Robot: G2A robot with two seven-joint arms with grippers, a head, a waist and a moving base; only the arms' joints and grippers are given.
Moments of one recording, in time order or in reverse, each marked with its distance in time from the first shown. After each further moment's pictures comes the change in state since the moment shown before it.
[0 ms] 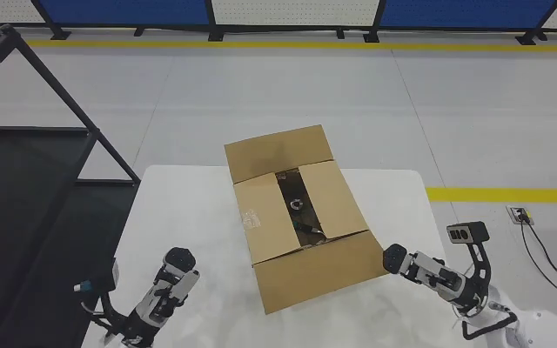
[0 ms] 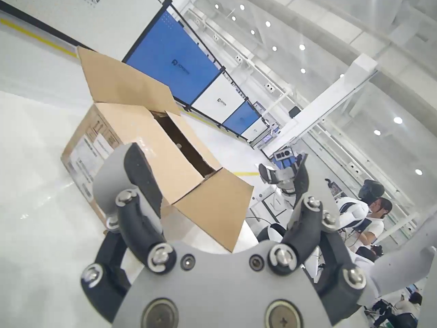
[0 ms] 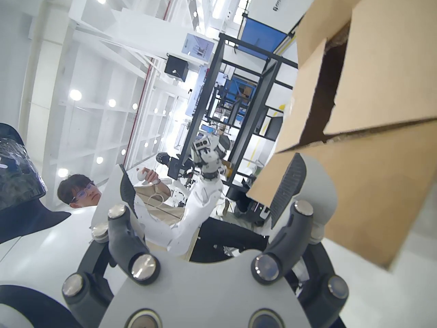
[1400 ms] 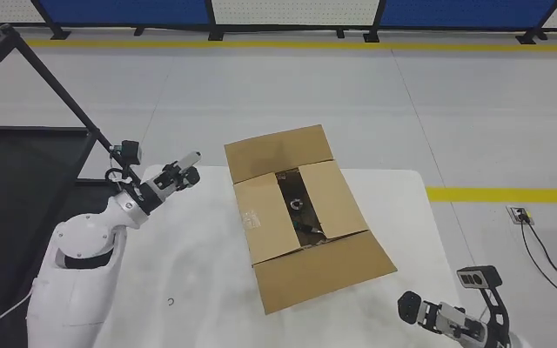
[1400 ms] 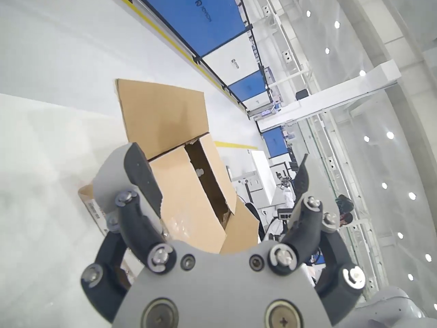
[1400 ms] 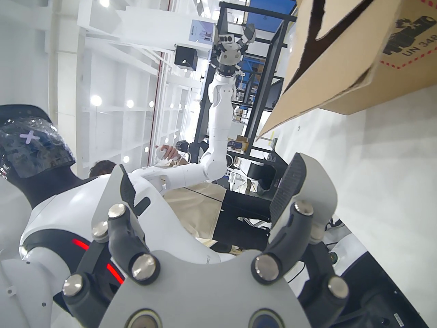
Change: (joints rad) left arm -0.892 0.029 0.144 0.687 -0.312 0.335 -0.545; right arm -0.203 0.030 0.065 0.026 0.175 -0.056 0.176
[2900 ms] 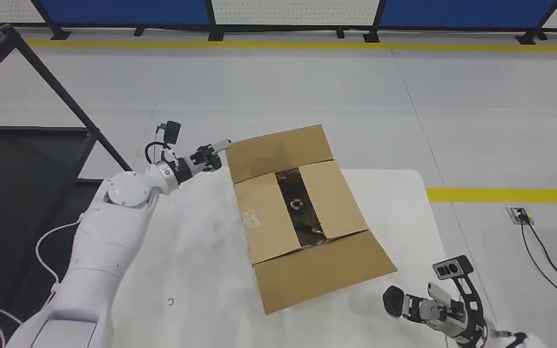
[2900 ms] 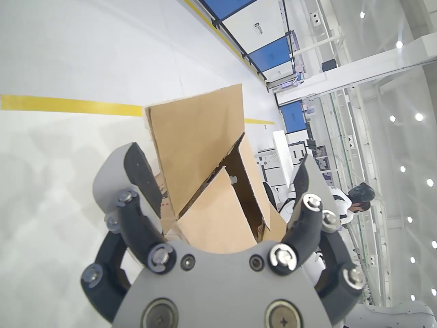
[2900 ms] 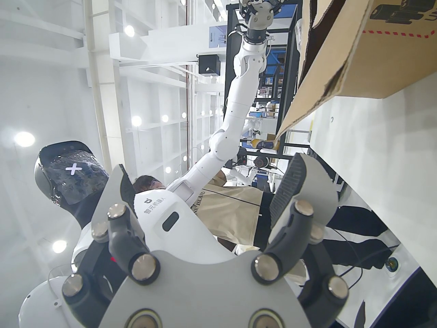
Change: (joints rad) left arm -0.534 -0.126 0.385 0.830 0.025 -0.267 -0.018; right arm 0.100 0.011 -0.138 0.103 0.128 0.139 -0.033
